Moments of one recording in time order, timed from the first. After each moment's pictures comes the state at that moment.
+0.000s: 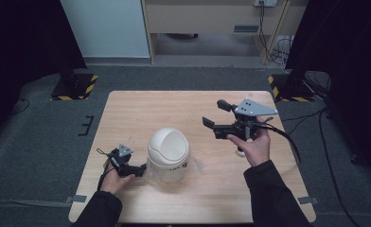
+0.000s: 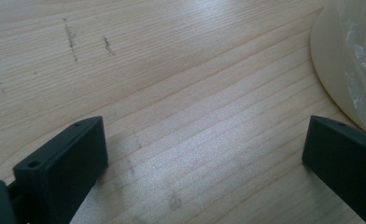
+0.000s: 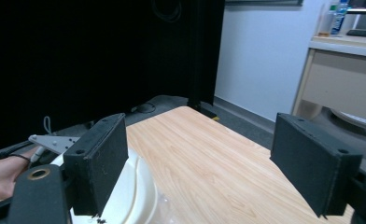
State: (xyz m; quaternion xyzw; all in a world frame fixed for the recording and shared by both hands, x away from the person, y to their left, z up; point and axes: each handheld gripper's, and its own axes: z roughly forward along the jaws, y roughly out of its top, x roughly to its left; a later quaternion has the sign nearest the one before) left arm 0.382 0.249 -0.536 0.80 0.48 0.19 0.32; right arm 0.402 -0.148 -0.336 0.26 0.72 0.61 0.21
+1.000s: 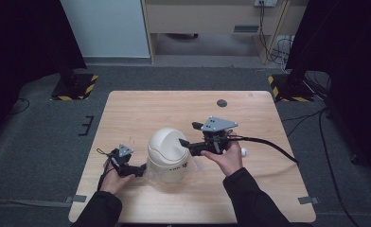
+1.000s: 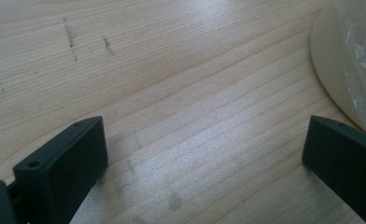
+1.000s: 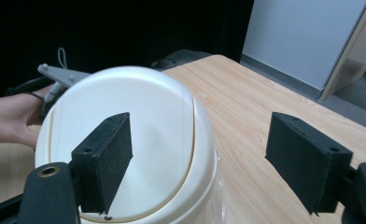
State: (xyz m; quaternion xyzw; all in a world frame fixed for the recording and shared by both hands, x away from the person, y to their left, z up) left arm 0.382 0.250 -0.536 0.80 0.48 0.19 0.32; right arm 0.399 -0.086 -0.397 0.24 0.79 0.54 0.16
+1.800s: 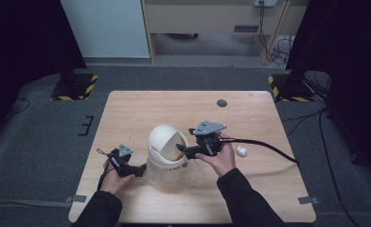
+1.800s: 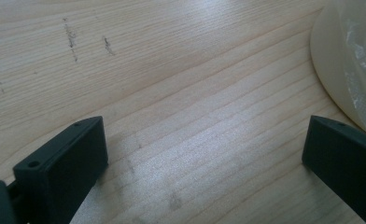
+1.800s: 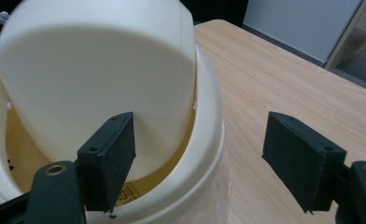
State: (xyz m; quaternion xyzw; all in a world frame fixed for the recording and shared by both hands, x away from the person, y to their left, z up) left arm 0.382 0.250 -0.536 0.80 0.48 0.19 0.32; right arm 0.407 -0.071 -0.423 0.26 0.82 0.49 0.15
